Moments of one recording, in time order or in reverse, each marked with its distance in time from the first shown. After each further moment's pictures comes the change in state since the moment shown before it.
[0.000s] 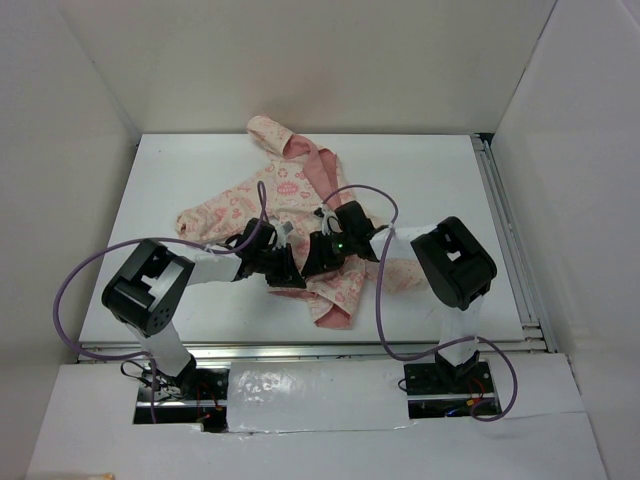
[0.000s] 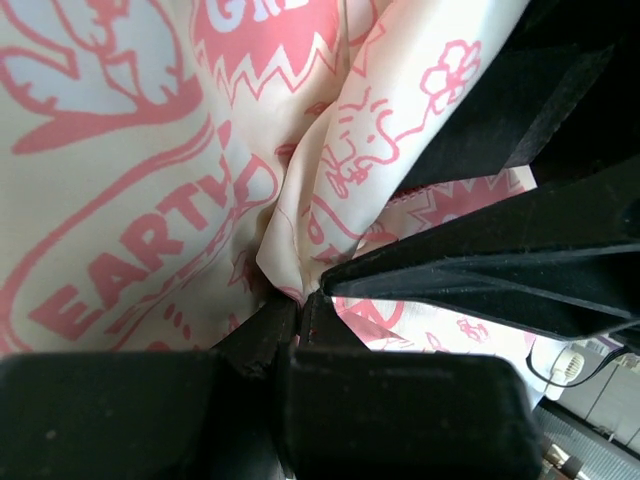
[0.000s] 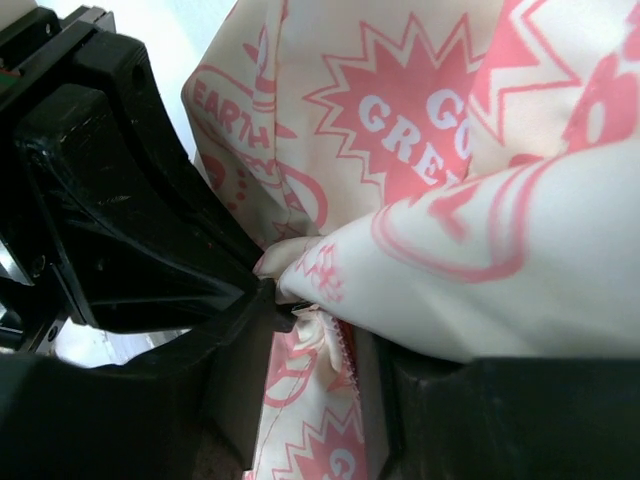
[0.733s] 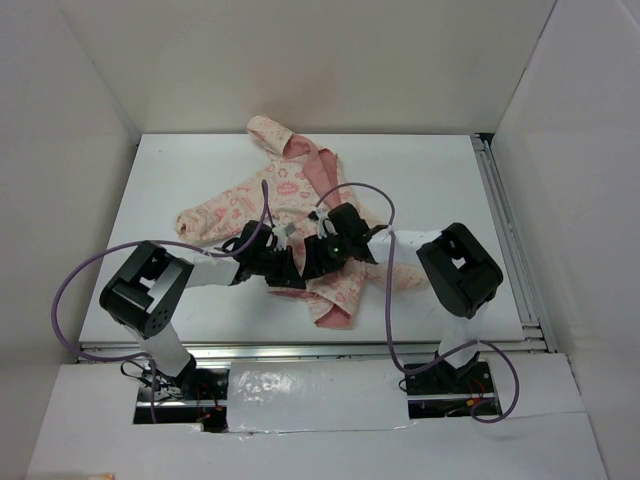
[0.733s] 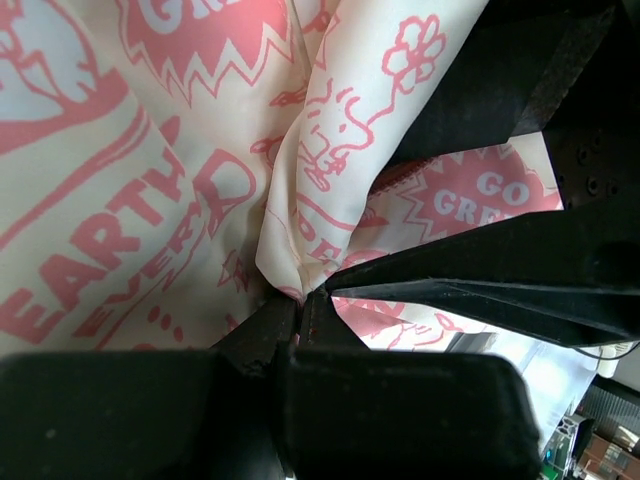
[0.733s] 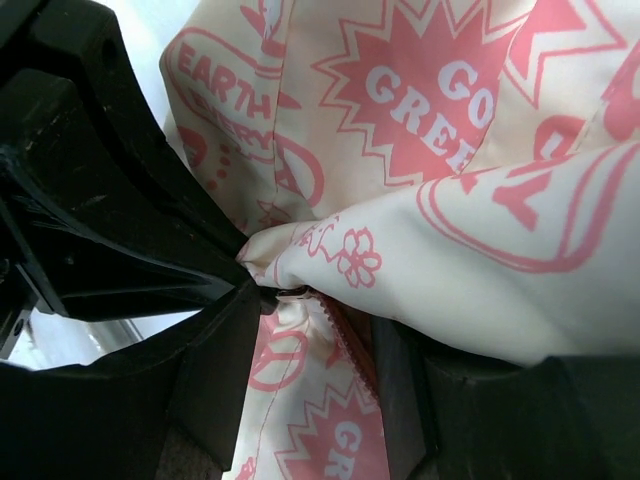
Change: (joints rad) left arm 0.005 -0.015 -0.048 0.093 0.045 0.111; right arm 0.061 -0.067 0.016 -0.137 0.179 -0.113
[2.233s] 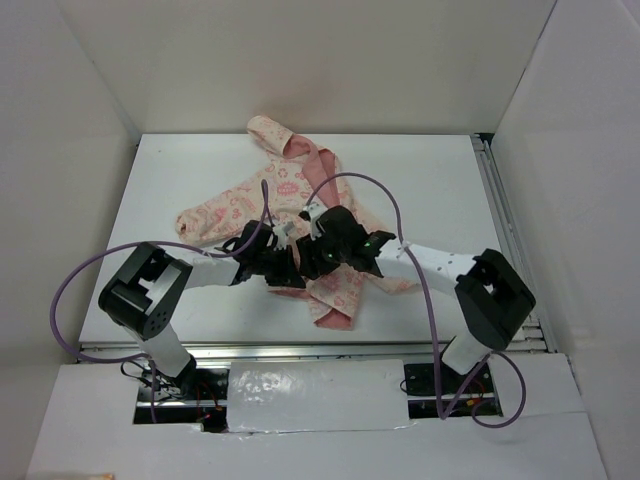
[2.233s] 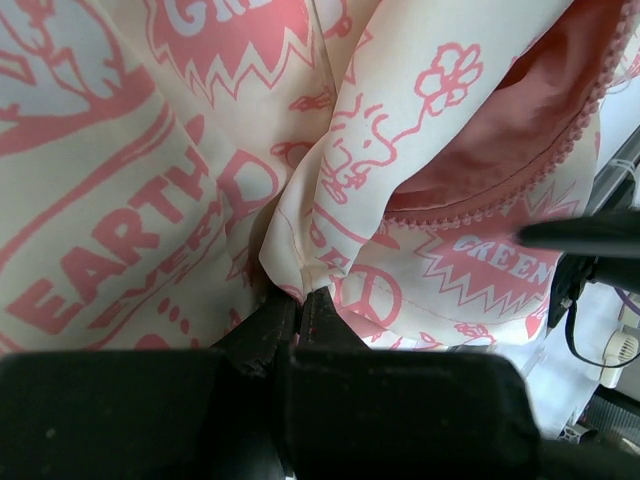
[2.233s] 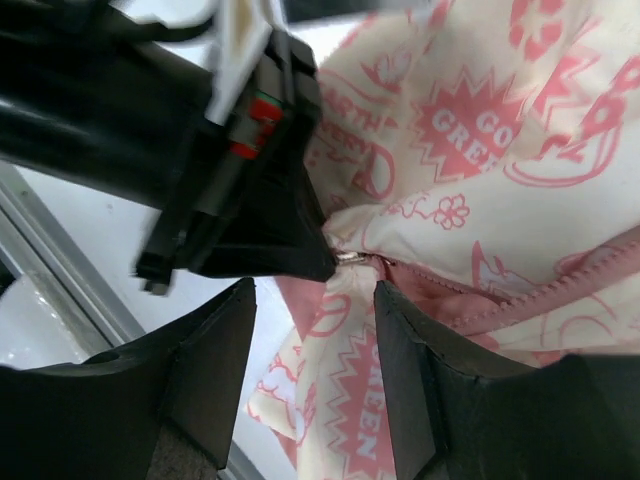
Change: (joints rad) left arm -0.005 -0.012 0.008 -0.019 -0.026 -0.011; right arm 0.148 -0.278 -0.007 -0.113 0.317 -0.071
